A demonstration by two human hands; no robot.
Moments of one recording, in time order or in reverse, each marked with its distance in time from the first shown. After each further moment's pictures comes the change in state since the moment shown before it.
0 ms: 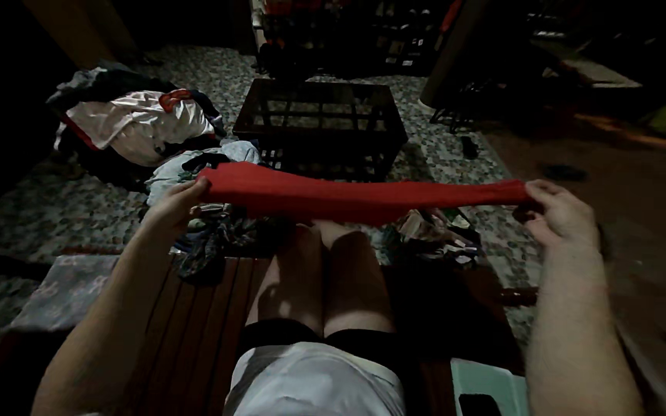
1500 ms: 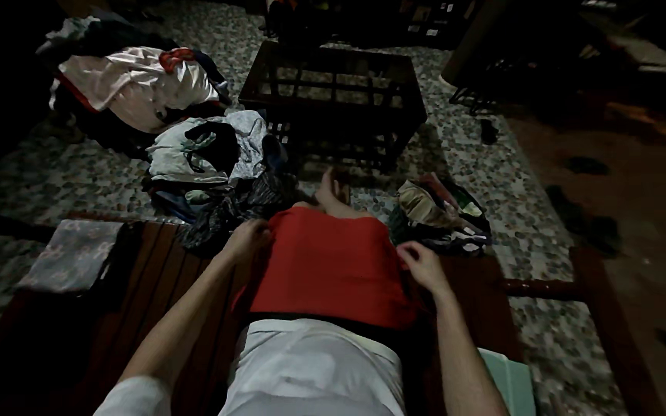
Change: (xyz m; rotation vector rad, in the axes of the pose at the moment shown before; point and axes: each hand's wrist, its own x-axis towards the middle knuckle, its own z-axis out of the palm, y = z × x) left_hand 0.003 -0.182 0.065 0.815 -0.406 0.207; right_hand -0.123 0.161 0.085 -0.760 -0.678 -0.018
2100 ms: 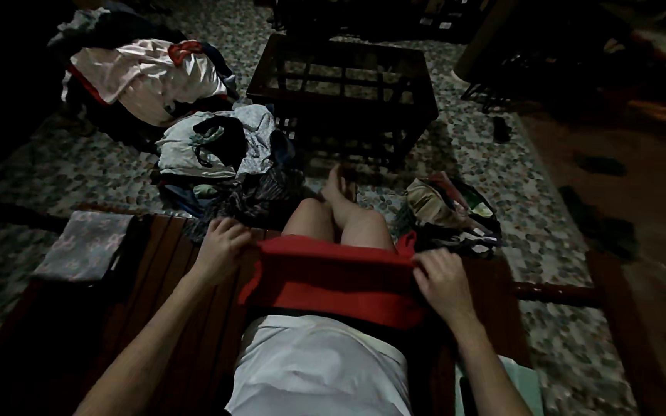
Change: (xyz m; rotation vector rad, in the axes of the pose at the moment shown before) left_hand -0.082 -0.002 -0.034 0.379 0.375 0.486; right_hand -0.049 -0.004 0.000 -0.555 0.340 -0.665
